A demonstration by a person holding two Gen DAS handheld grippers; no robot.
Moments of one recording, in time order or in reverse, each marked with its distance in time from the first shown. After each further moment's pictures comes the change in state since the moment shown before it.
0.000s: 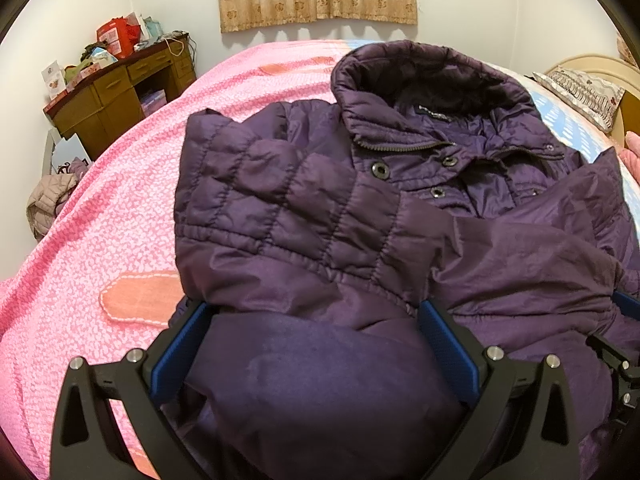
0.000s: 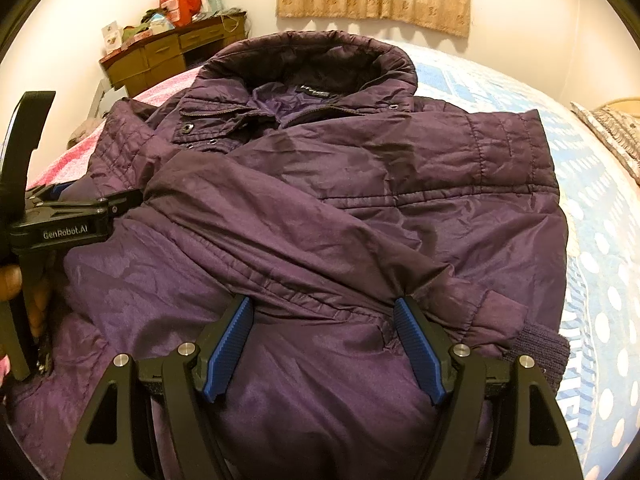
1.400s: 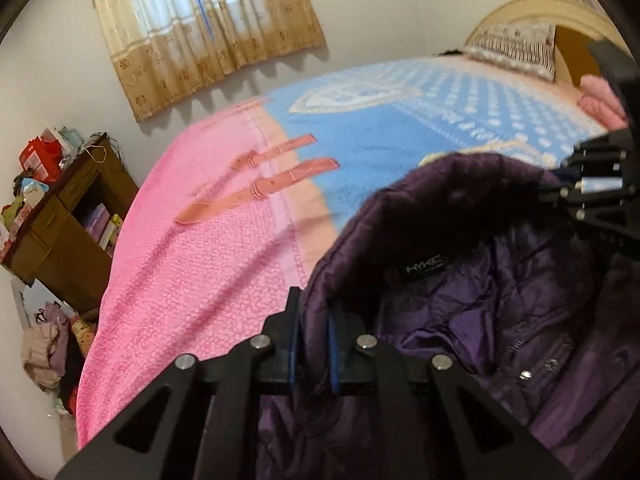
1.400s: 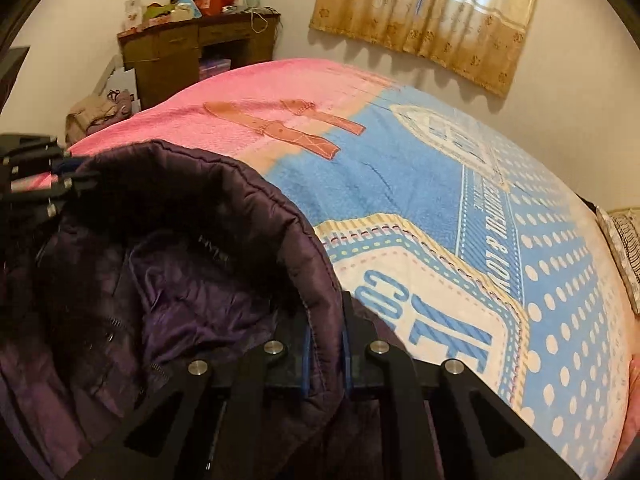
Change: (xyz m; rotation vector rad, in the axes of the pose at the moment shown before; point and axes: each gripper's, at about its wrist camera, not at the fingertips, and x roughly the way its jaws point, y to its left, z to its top) left arm 0.029 -0.041 0.165 0.376 -0.131 -0.096; right arm 0.070 -0.063 0.219 -0.222 -0.077 -0.053
